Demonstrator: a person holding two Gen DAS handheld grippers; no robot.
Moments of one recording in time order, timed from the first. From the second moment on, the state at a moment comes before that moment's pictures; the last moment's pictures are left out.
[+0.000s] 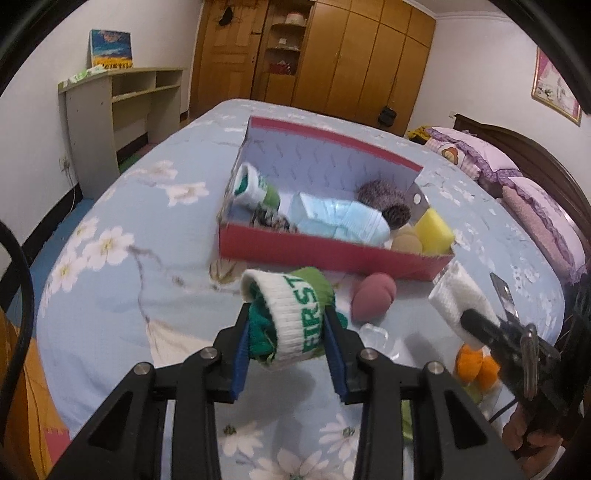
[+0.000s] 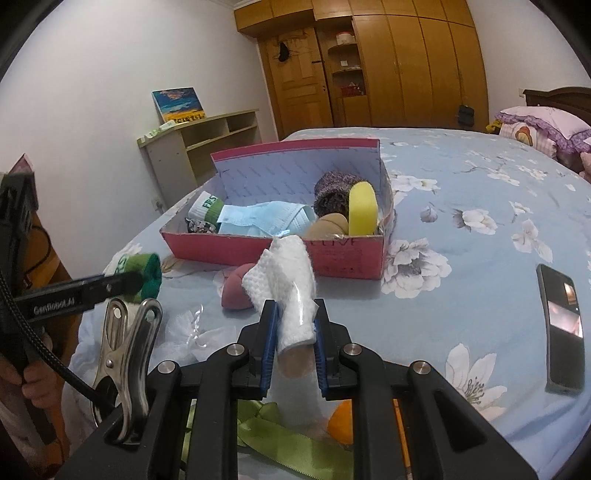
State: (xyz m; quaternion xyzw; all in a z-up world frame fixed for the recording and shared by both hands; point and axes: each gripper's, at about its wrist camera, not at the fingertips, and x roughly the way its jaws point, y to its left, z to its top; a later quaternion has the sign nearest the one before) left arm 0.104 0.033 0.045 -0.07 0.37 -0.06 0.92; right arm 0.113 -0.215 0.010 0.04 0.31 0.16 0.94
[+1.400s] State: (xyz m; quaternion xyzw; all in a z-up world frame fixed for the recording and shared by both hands) left arm 0.251 -0.003 0.060 -0.03 0.34 -0.07 0.94; right arm 0.178 -0.202 0.042 0.02 0.30 0.17 0.94
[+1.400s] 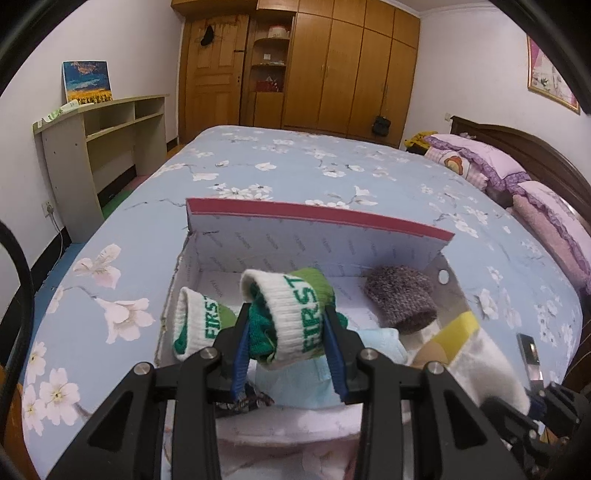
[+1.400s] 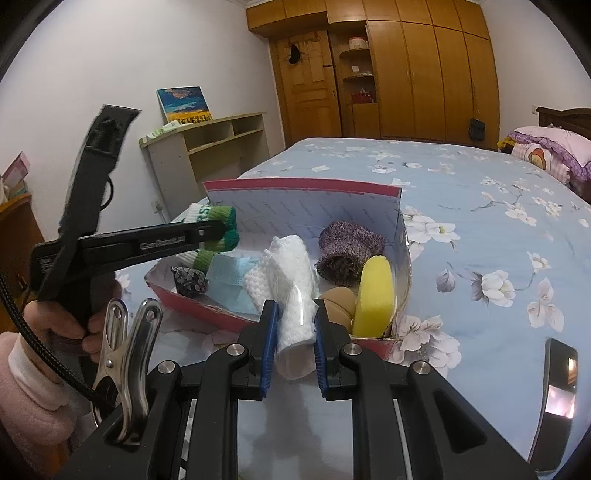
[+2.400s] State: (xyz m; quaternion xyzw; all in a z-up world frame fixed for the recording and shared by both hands) left arm 0.285 0.006 0.009 -0.05 0.37 -0.04 0.93; right arm 0.253 -0.183 0.047 0.05 0.31 0.16 0.94
